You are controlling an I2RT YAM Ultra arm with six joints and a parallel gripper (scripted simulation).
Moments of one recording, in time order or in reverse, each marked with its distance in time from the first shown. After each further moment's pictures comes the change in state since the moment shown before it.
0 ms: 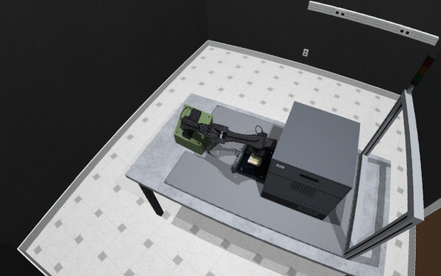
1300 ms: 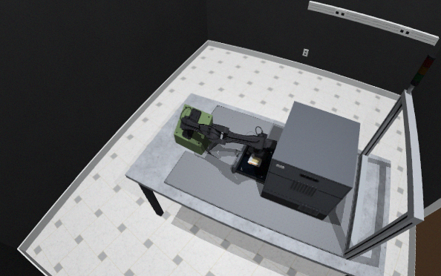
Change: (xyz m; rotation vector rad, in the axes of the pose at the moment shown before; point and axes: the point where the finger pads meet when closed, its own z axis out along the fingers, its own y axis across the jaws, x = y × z) arm -0.002 -0.001 0.009 -0.002 0.000 -0.006
